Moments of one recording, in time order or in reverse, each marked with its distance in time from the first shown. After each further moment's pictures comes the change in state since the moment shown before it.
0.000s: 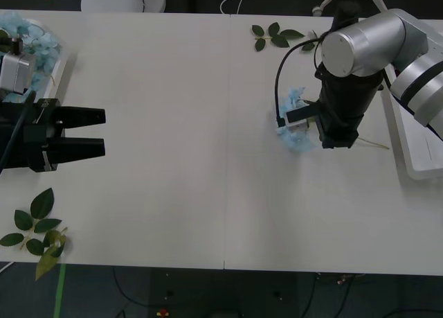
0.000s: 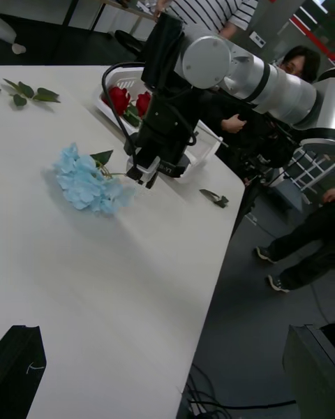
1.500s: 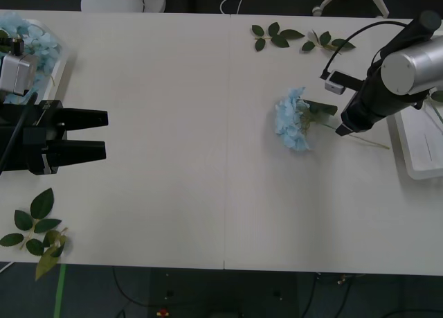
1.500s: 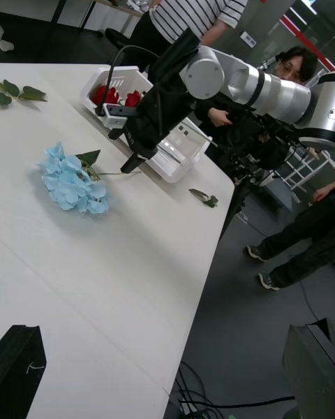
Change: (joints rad) right arm 0.111 -0.207 0.050 -0.012 -0.052 -0.555 -0.544; left arm 0.005 0.003 -0.002 -0.017 0.012 0.004 0.000
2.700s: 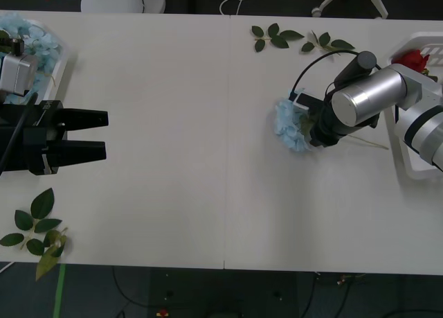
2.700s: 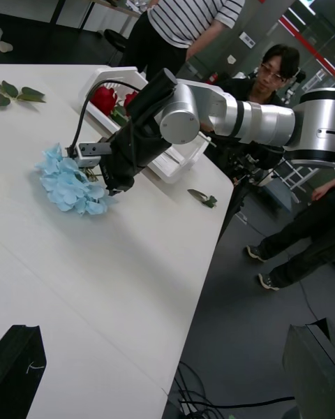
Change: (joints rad) right arm 0.001 0.204 0.050 0.168 0.184 -0.135 -0.037; left arm 0.000 0.000 0.000 -0.001 0.000 0.000 0.000
